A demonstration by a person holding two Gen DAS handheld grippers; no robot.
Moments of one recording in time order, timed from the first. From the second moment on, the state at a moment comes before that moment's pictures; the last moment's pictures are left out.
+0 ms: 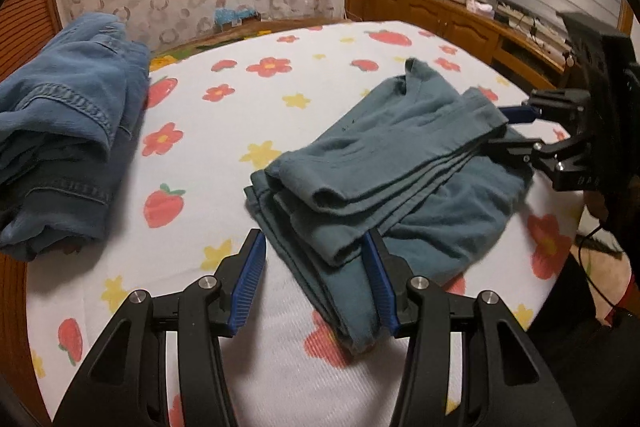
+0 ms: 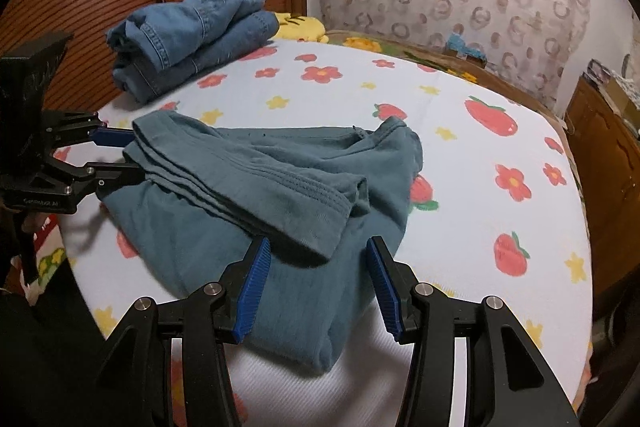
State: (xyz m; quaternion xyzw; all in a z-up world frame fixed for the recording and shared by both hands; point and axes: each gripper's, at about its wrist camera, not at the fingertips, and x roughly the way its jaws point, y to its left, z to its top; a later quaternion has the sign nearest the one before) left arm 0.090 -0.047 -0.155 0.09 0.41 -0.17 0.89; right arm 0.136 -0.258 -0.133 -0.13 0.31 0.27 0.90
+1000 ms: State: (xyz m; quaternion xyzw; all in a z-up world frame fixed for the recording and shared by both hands) left arm 0.132 -0.052 -0.137 0.07 0.39 -0.14 0.91; right arm 0.182 -0.262 -0.105 -0.06 0.28 0.24 0.93
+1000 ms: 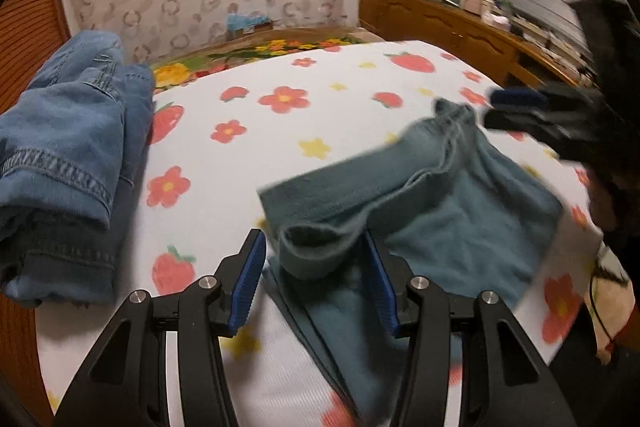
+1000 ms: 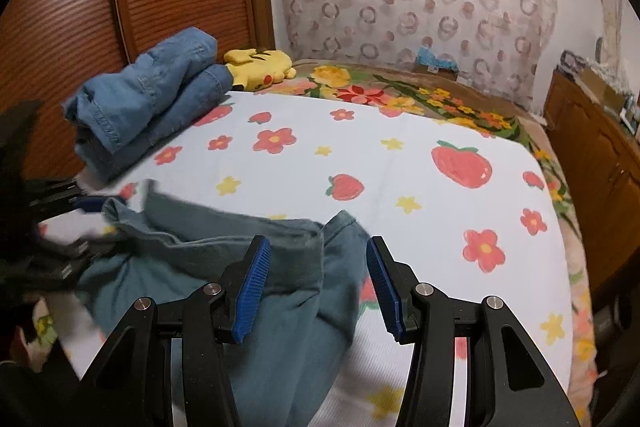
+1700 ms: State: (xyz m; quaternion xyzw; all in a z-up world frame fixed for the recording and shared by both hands) left arm 0.136 -0.038 -0.149 0.05 0.40 -0.13 0.91; right arm 0.228 -0.265 -0.114 -0.02 0.32 0.30 0.90
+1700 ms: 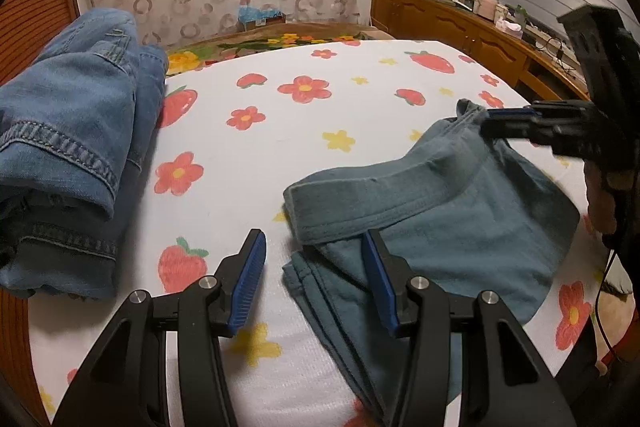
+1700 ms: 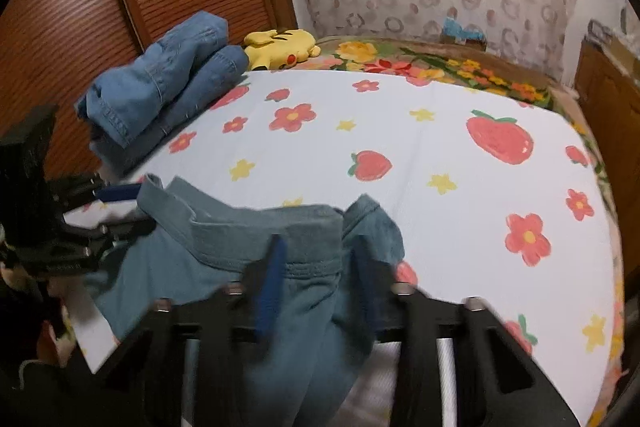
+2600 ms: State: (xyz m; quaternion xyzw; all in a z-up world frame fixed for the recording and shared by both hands) left arm 0.094 -0.041 -0.152 0.02 0.39 -0.17 0.90; right arm 0.202 -0.252 -0.135 -0.06 0.33 0.24 0.91
